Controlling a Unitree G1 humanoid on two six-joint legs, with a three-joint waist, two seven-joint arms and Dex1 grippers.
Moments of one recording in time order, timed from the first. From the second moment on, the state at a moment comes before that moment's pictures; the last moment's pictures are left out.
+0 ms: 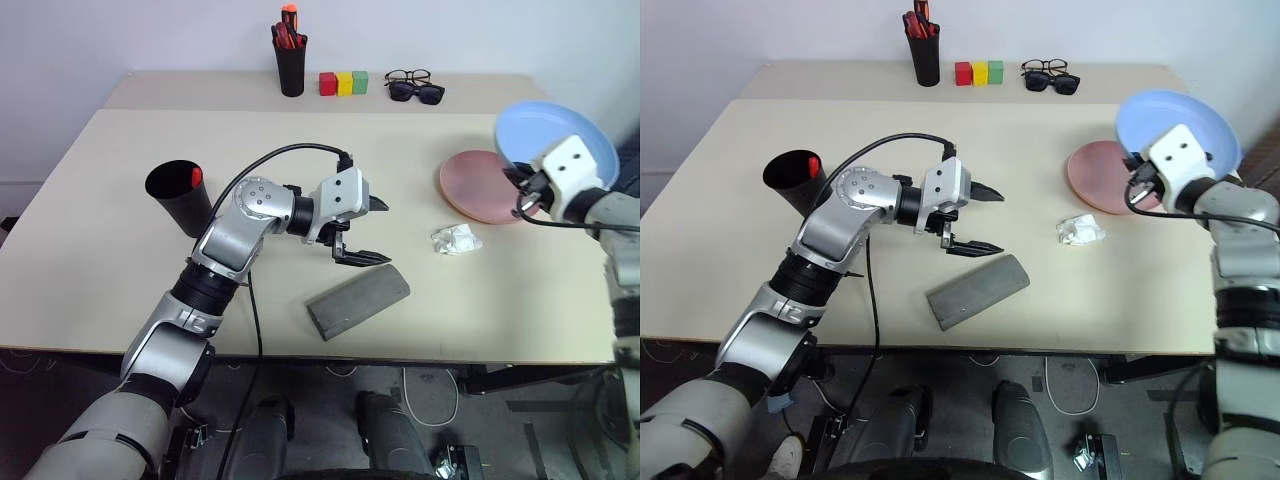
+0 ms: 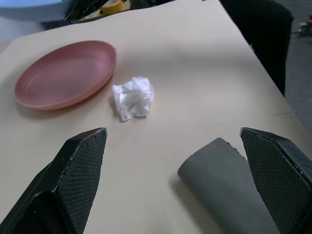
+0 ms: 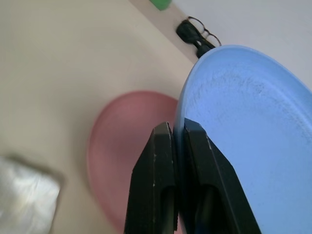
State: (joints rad) left arm -0.87 0.31 -0.33 0.15 -0.12 0.31 -1.16; right arm -0.69 -0.82 -0.08 0.57 0.03 -0.04 0.74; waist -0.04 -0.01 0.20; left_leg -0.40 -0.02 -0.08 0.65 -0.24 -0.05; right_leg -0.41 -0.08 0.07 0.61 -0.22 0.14
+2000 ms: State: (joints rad) left arm -0.63 0.55 -0.22 -0.17 -0.34 0.58 -1.07; right arm -0.47 -0.63 -0.12 0.51 0.25 0.19 0.86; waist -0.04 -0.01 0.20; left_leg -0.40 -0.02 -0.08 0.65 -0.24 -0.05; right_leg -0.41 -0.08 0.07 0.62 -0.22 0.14
